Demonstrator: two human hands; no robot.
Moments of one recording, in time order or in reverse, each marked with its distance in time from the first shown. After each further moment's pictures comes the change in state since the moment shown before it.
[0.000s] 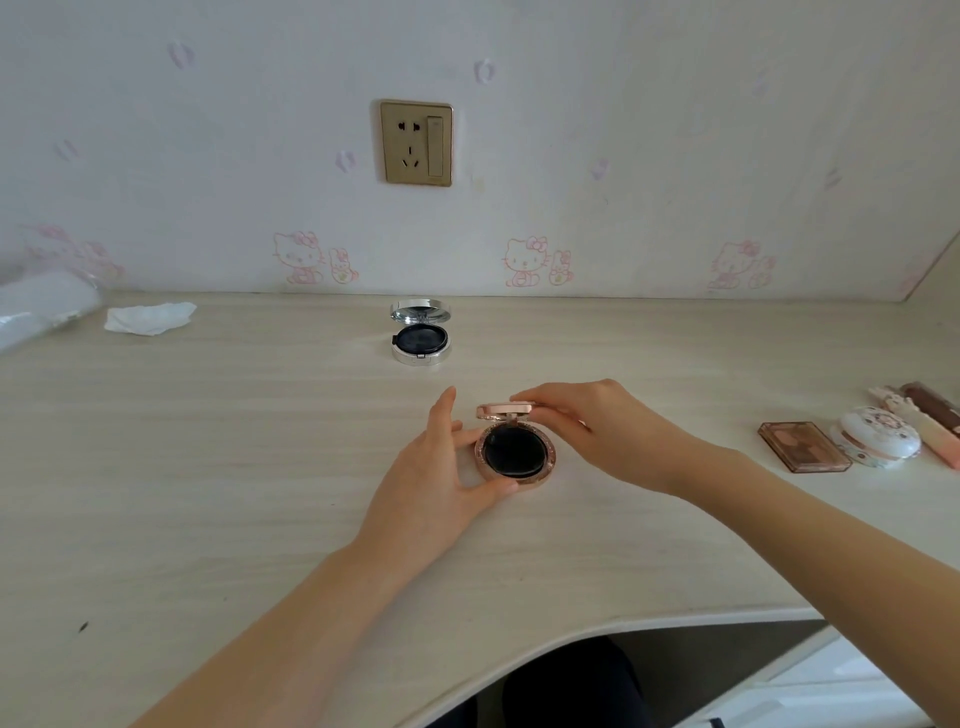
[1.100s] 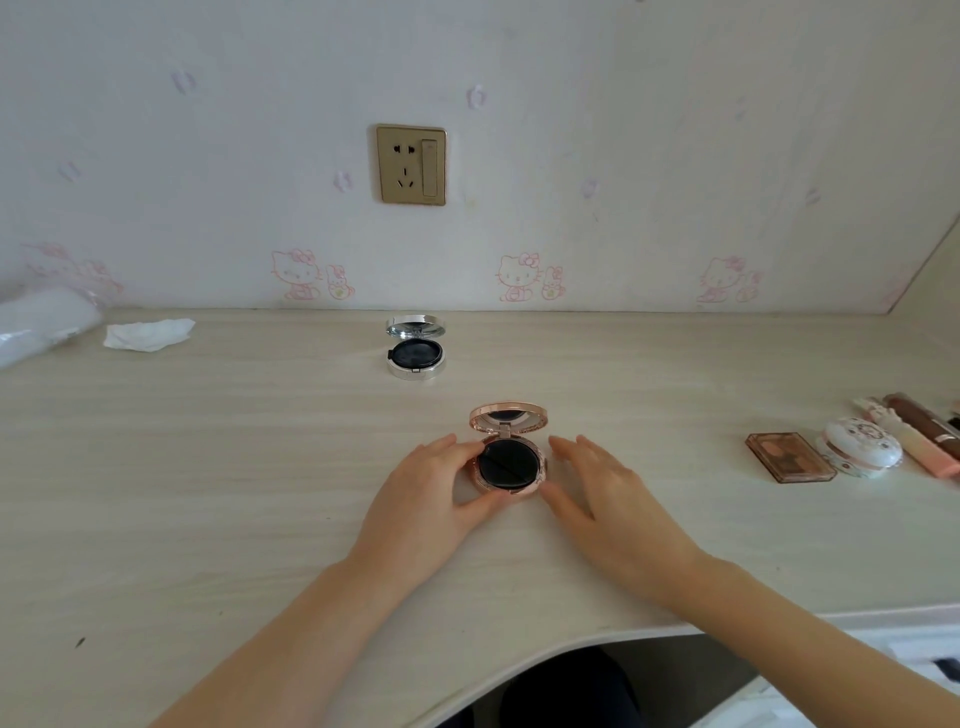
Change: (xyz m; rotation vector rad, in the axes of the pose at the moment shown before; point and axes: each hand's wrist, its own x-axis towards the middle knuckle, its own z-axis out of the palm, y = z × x) left_hand 0.001 -0.002 0.000 0.191 -0.023 0.103; right_hand -0.049 -0.001 0.043 -0.034 0.169 0.234
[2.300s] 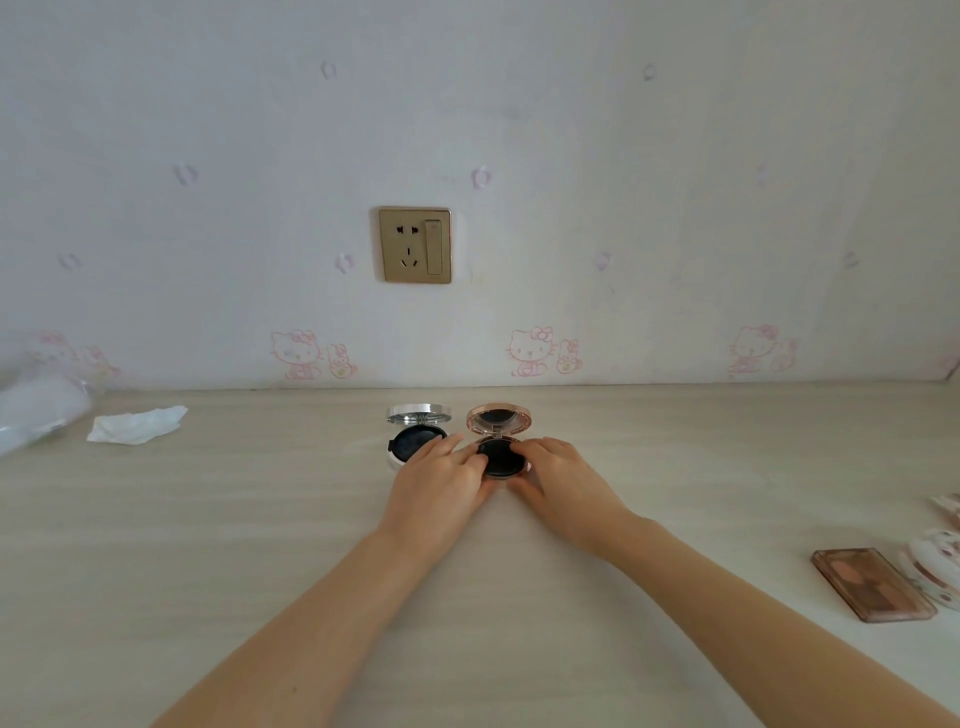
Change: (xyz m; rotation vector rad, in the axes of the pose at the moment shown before) left_hand 0.135 -0.038 0.007 0.639 0.252 0.332; right_hand 0.160 0.033 0.028 -0.080 -0.042 -0.072
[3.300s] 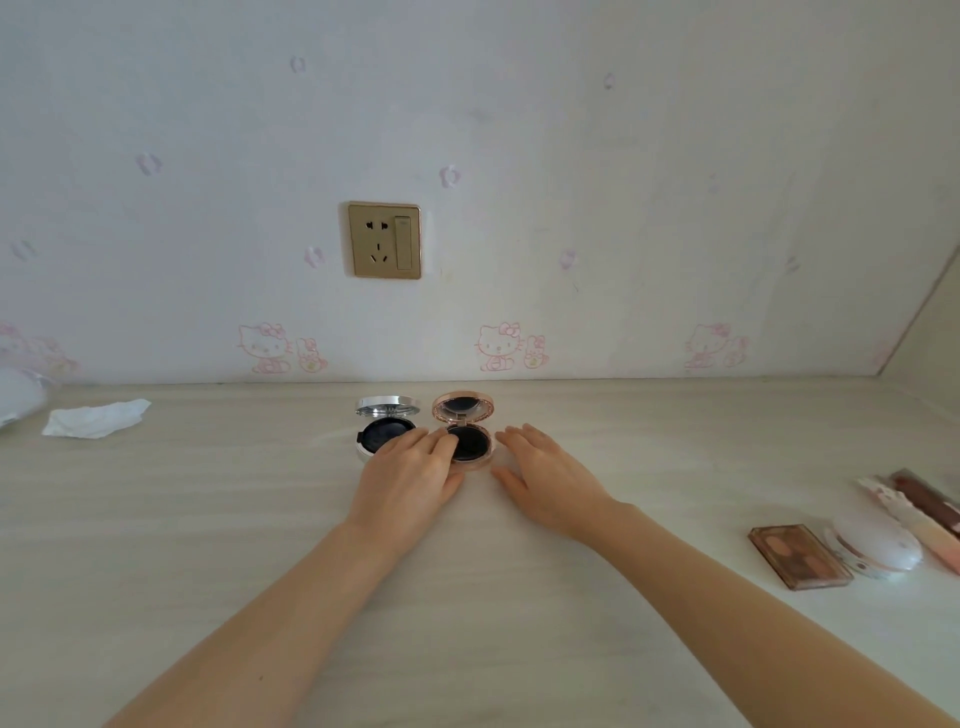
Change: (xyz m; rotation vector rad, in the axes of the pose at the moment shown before) left_hand -0.003 0.006 -0.007 -0.010 0.018 -0.047; right_hand -0.016 0.006 -0.018 -0.081 -0.047 0.000
